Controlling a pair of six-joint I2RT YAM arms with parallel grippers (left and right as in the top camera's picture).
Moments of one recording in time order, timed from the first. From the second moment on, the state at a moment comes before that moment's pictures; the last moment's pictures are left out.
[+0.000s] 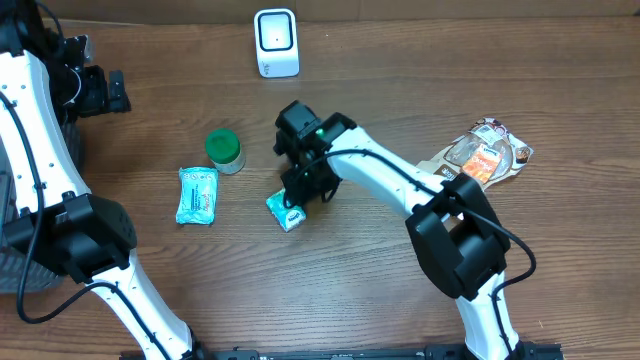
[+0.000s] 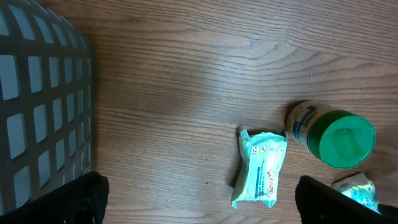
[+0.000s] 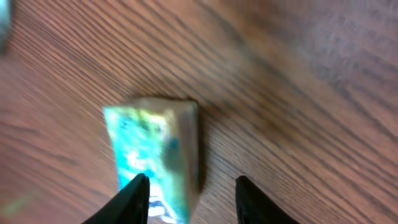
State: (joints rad) left arm 0.37 2.21 2.45 -1.63 0.10 0.17; right arm 0.70 2.18 1.72 -0.95 -0.27 0.16
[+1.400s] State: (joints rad) left arm 0.37 2.21 2.45 -1.63 0.10 0.17; right arm 0.63 2.17 1.49 -0.76 -0.59 0.18
